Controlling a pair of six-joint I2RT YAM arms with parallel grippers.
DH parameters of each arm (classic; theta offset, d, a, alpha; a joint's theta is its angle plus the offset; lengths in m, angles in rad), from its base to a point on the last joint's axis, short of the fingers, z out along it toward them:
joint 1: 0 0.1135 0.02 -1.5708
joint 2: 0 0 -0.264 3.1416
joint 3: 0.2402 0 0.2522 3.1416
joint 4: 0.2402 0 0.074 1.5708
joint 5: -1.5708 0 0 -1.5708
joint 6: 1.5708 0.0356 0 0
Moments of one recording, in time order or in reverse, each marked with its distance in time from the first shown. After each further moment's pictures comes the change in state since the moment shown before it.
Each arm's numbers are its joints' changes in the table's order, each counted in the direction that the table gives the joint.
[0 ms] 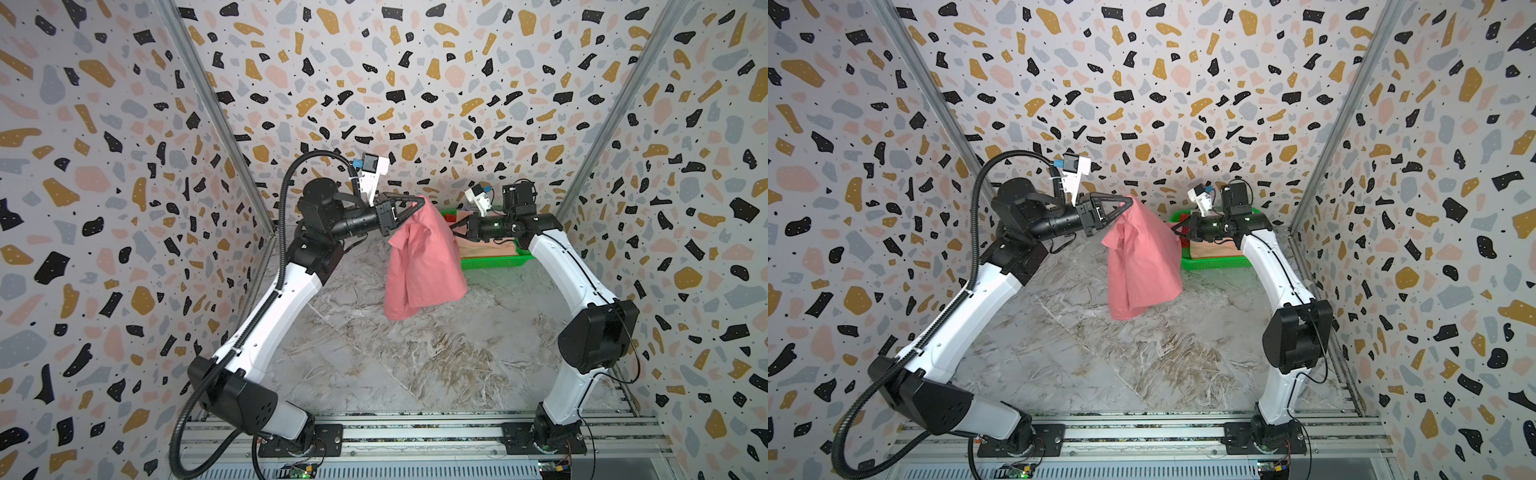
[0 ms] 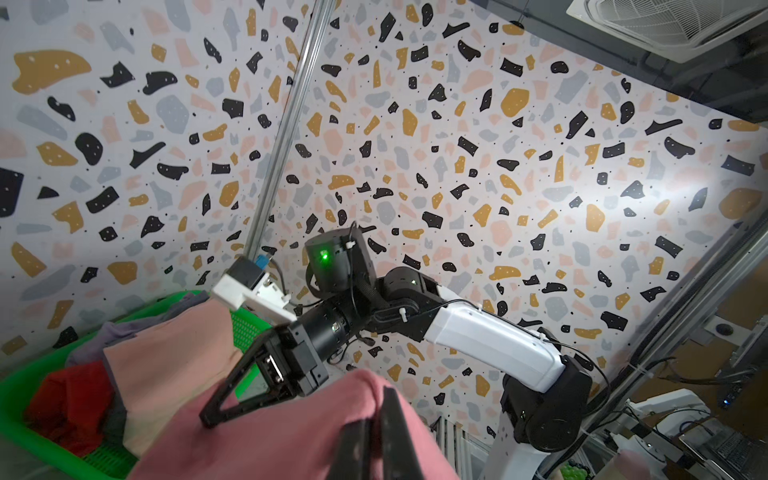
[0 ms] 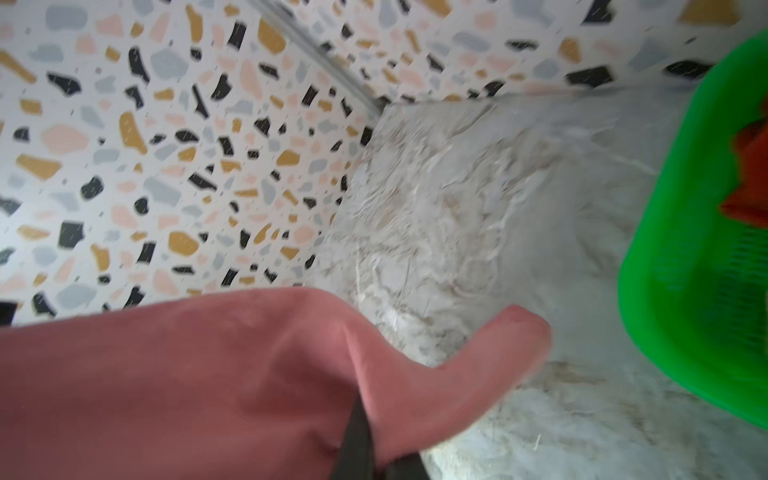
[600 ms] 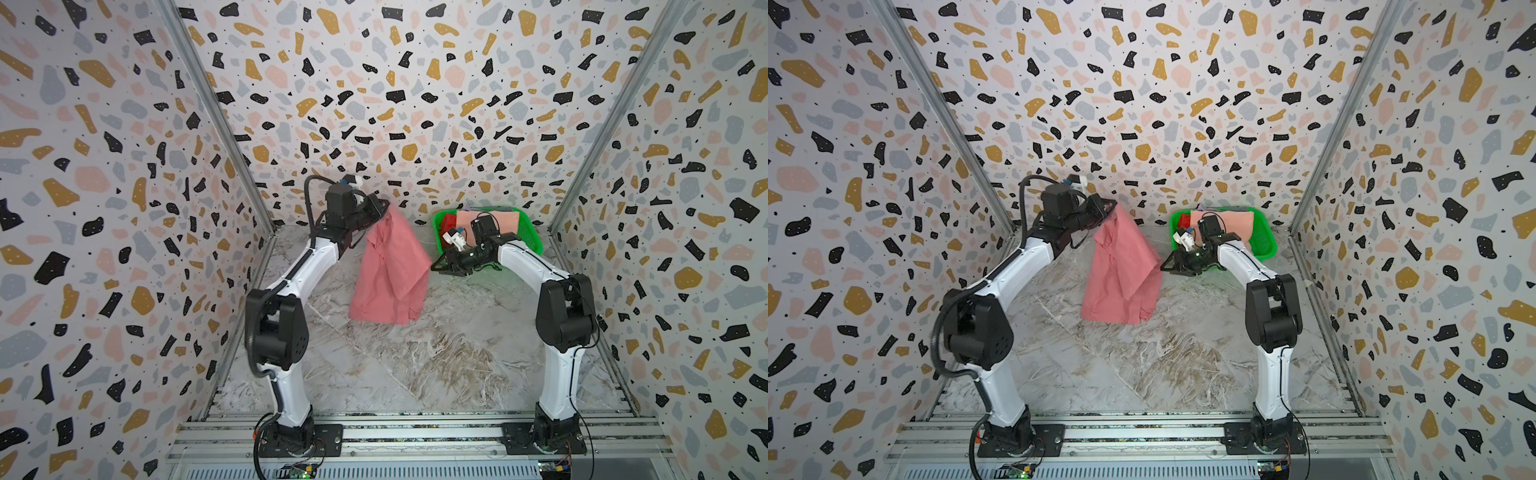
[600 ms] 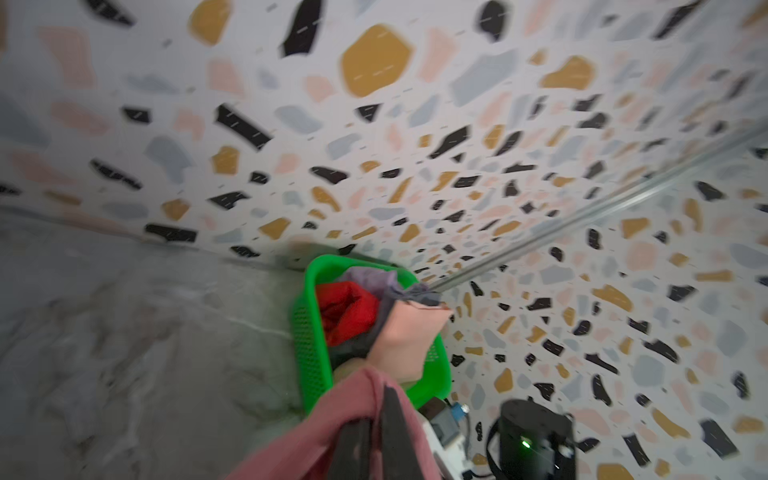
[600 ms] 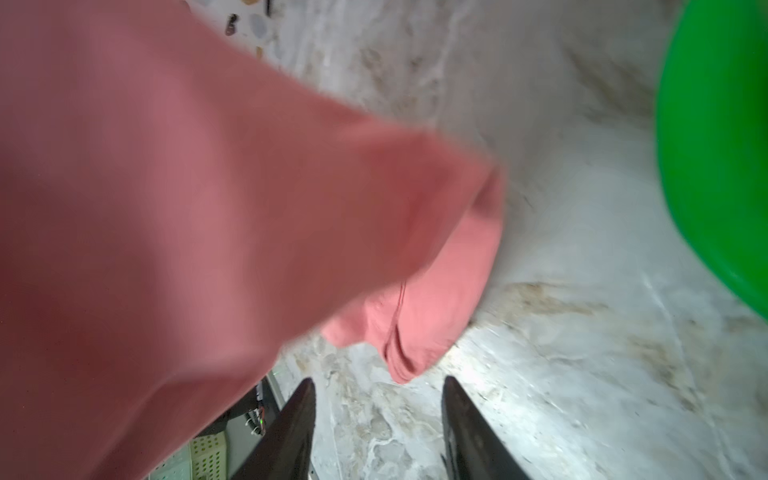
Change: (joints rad) left arm 0.167 0.513 0.078 0.091 0.442 -0.274; right arm 0.044 0.214 -0.195 -0.043 -0.134 -0.051
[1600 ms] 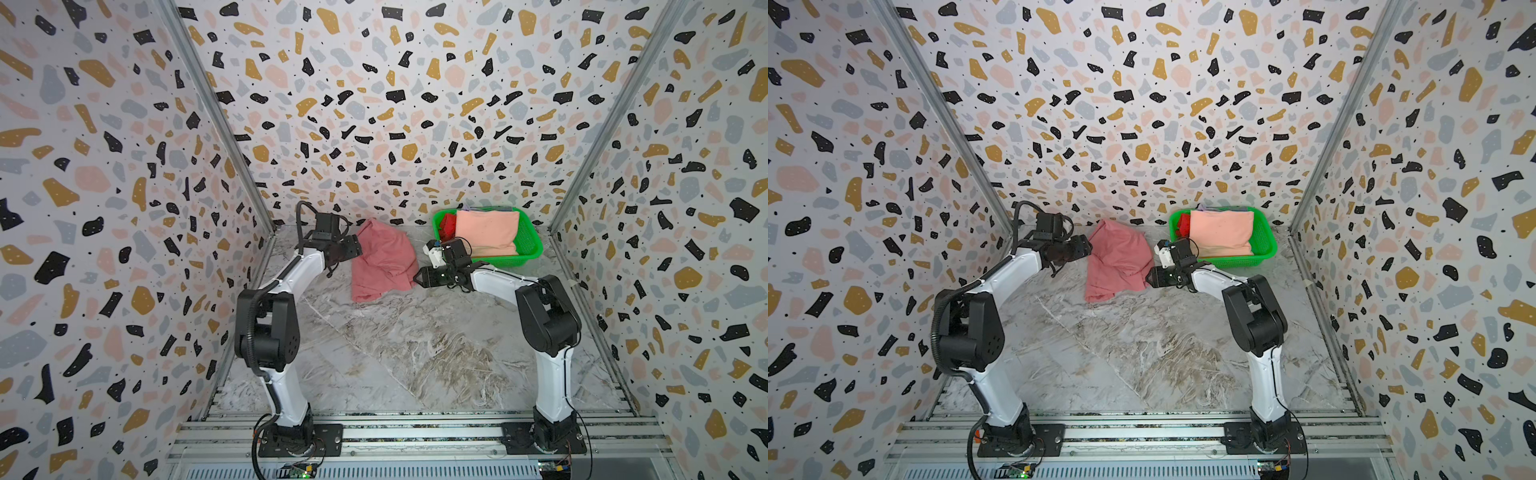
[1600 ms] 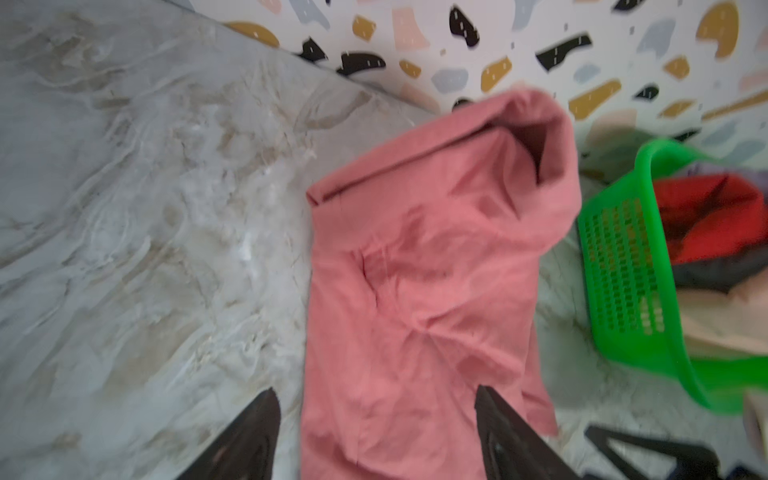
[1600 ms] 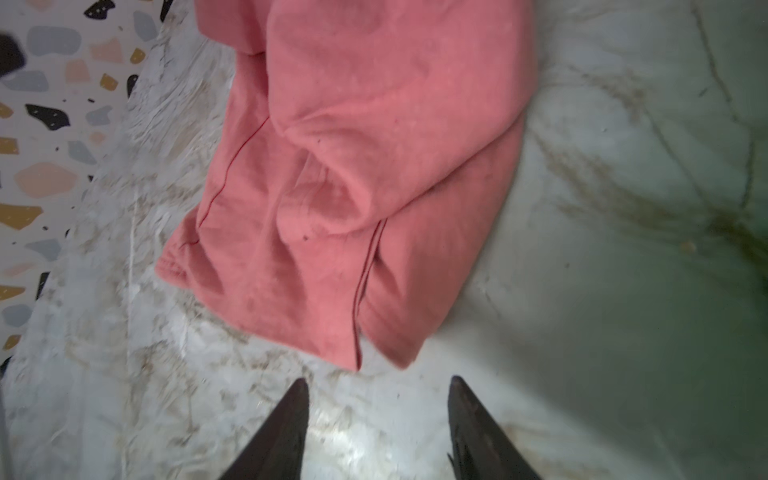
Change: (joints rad) left arm 0.092 -0.142 -0.251 0.390 0.262 0.467; right arm 0.190 0.068 -0.190 -0.561 -0.420 0.031
